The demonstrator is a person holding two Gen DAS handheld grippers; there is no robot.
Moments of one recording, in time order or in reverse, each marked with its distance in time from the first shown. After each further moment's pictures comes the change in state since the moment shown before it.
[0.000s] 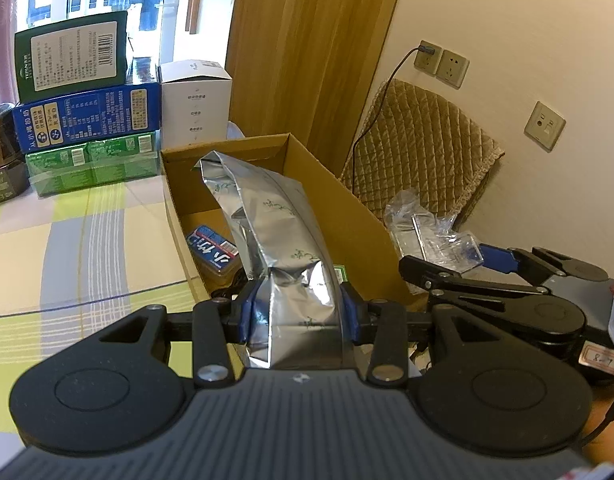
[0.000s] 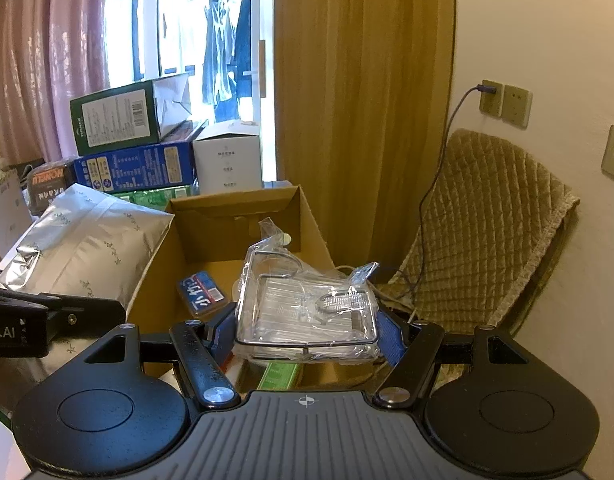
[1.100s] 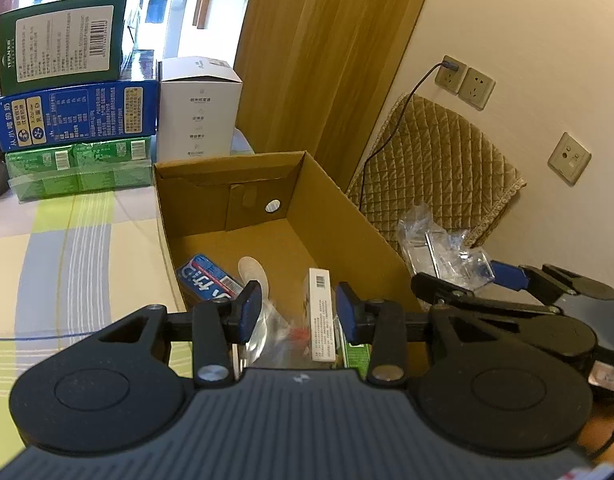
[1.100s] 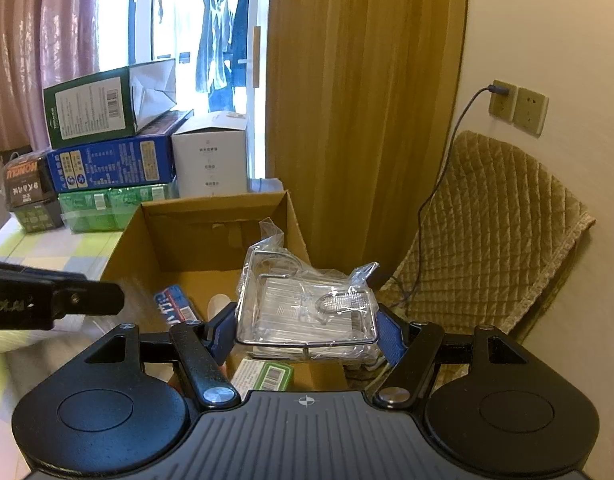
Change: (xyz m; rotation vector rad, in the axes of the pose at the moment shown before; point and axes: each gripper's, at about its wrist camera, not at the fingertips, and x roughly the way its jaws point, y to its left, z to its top) left arm 0.059 0.028 0.033 -0.061 -0.016 -0.013; right arm 0.058 -0.010 0.028 -0.034 0.028 -0.028
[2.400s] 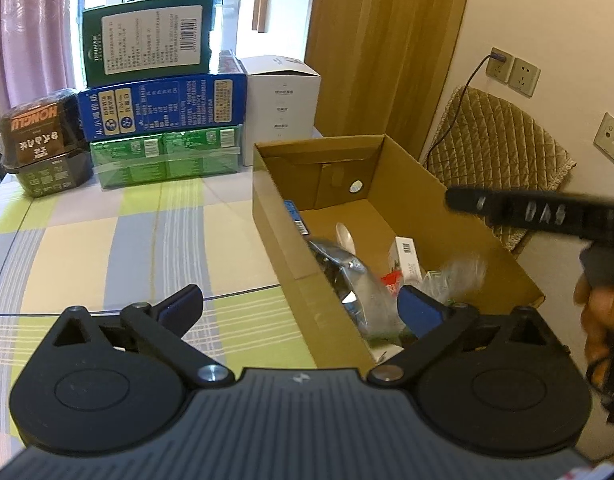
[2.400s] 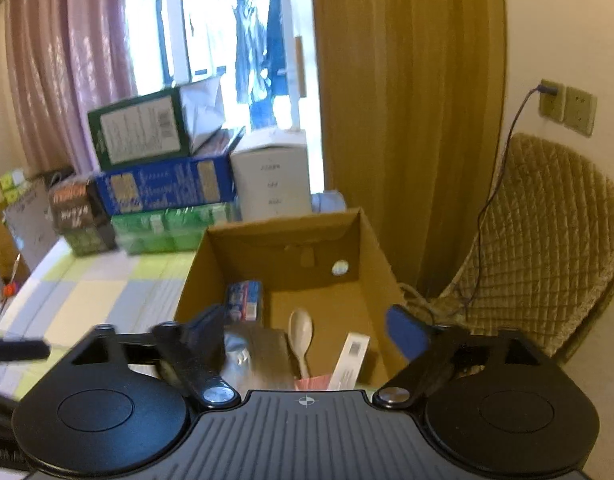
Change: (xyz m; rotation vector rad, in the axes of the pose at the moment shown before) left arm -0.048 0.045 -0.043 0.016 -0.023 0.182; right arm 0.006 0.038 0.023 0.053 -0.035 0.143
